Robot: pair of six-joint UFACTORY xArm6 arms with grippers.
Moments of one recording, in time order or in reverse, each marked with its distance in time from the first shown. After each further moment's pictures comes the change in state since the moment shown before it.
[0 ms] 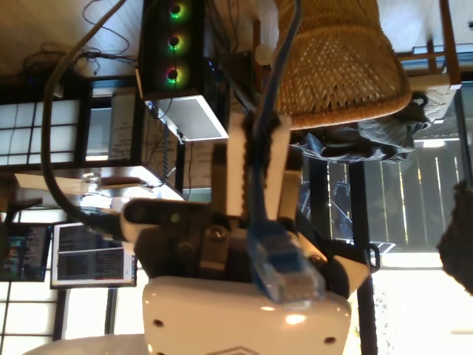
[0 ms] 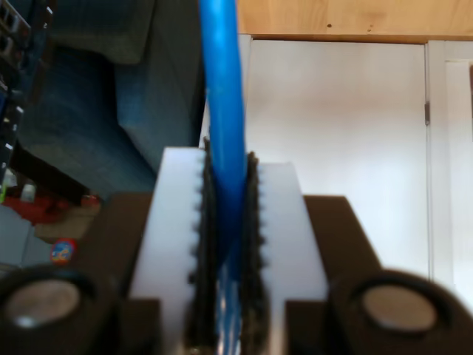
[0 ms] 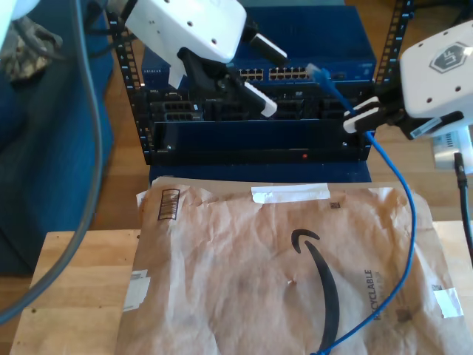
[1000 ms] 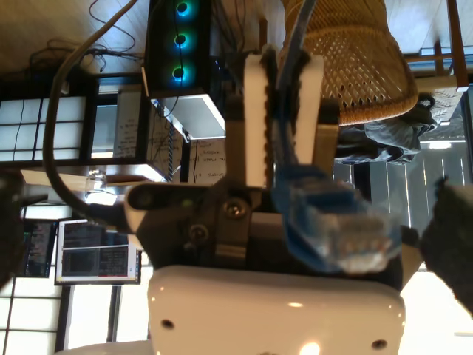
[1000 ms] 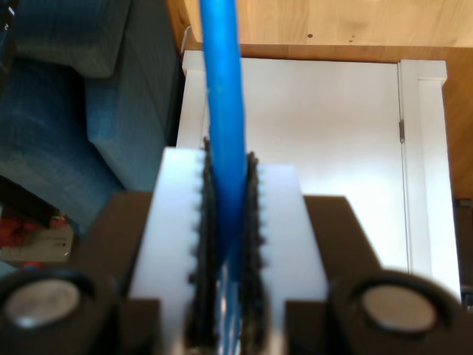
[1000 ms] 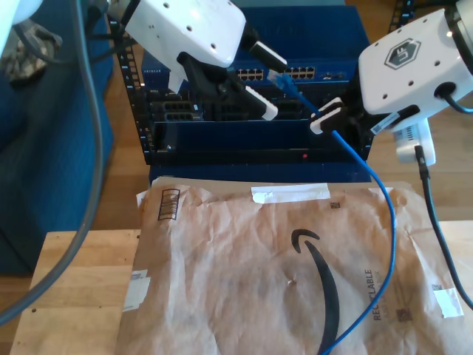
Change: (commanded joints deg) left arm 0.2 0.0 0.6 -0.2 0.5 0.1; right arm 7.4 4.0 -3.1 -2.9 -4.7 4.0
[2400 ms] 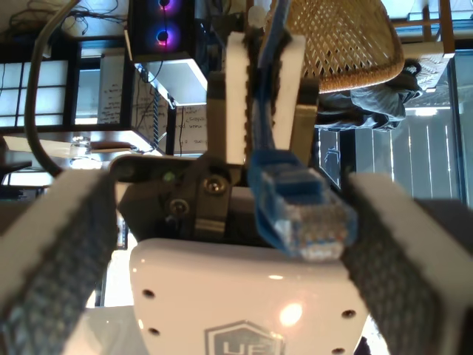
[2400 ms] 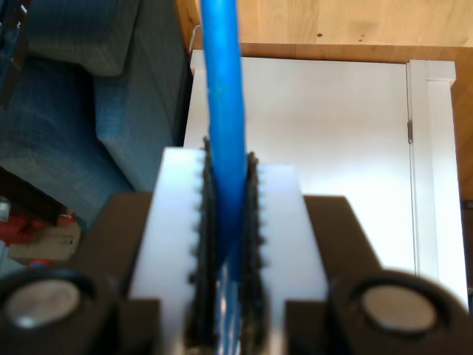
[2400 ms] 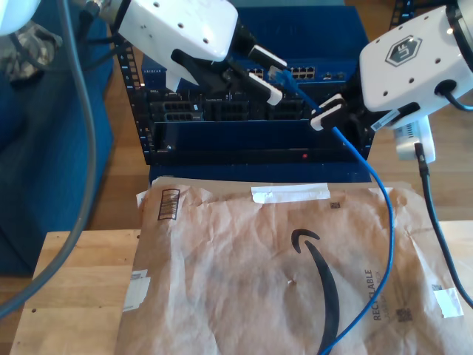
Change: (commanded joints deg) left arm 2.0 0.0 1.9 -4.1 -0.4 1.4; right arm 0.1 0.0 -0.2 0.0 0.1 0.0
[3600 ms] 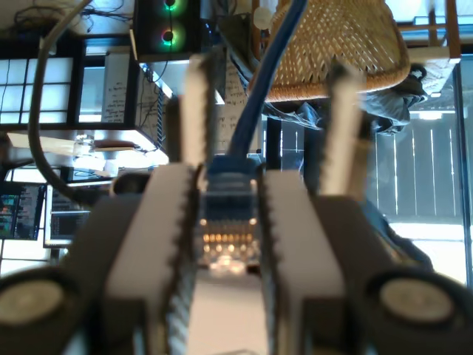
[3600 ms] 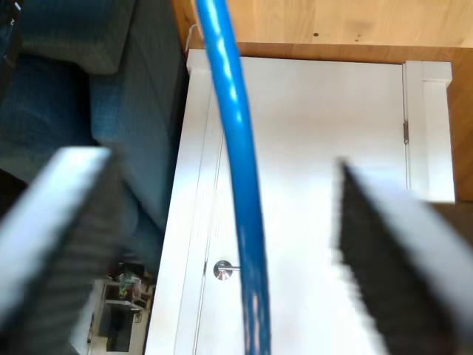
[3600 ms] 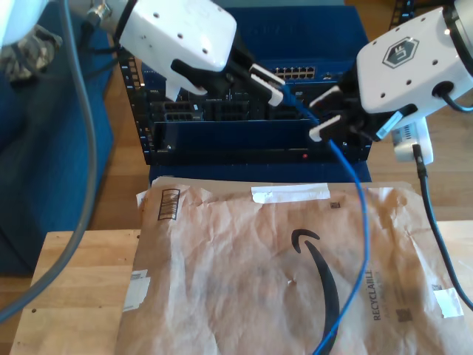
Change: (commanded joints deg) left arm 0.3 0.0 1.7 -0.2 0.5 0.1; right arm 0.5 -0.4 -0.5 0.1 -0.1 -0.9
